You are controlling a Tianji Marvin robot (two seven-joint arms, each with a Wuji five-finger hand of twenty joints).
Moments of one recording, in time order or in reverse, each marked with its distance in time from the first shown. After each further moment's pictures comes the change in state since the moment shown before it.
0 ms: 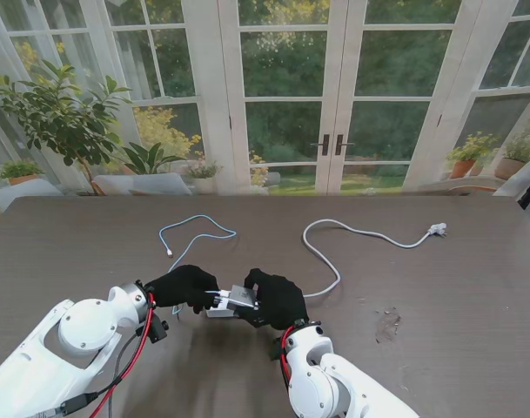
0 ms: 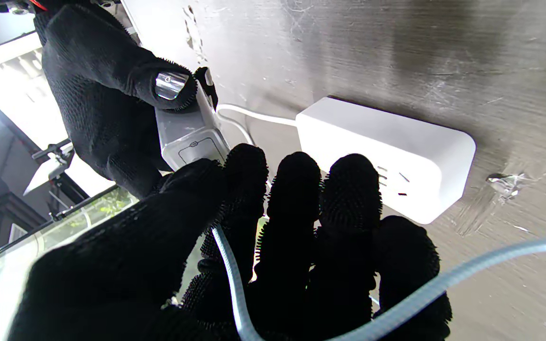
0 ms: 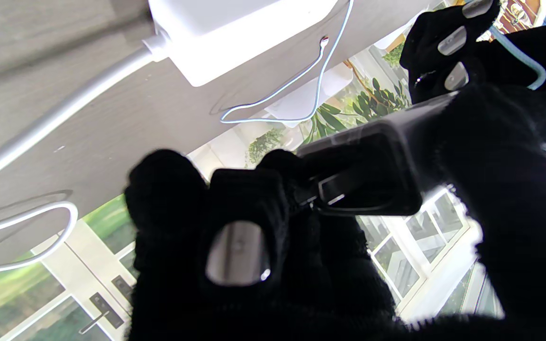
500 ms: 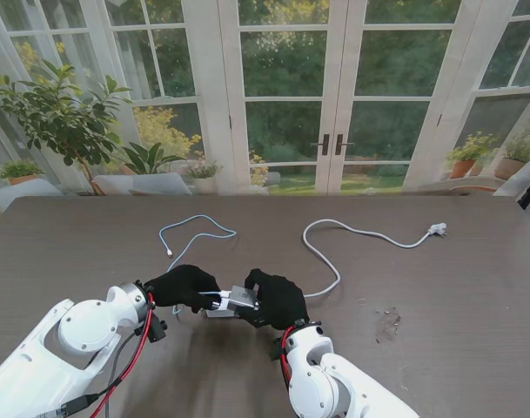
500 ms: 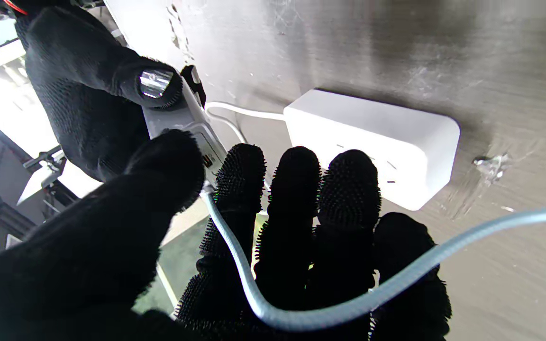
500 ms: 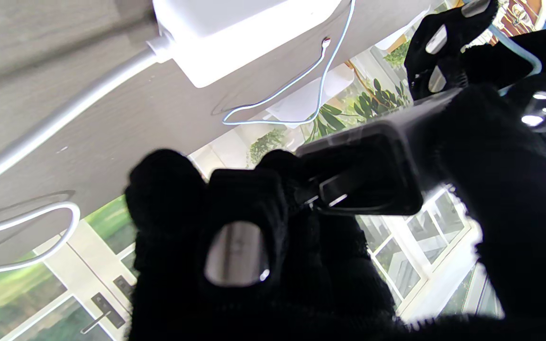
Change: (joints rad) left arm 0.004 -0.001 -0.006 -0.006 0.053 -0.009 0.016; right arm 0.001 0.000 0.001 0.003 0.000 0.000 0.001; left_hand -0.101 -0.163 0.016 -0.001 0.000 -0.020 -0.172 -0.017 0.008 -0.009 -0.074 -0.219 0.015 -0.013 -0.034 -0.013 0.027 -0.006 0.000 -0.032; right_hand 0.000 0.000 0.000 0.000 0.000 0.001 0.000 0.000 0.001 0.004 0.000 0.000 0.000 0.006 0.001 0.000 -0.006 0.000 0.000 0.000
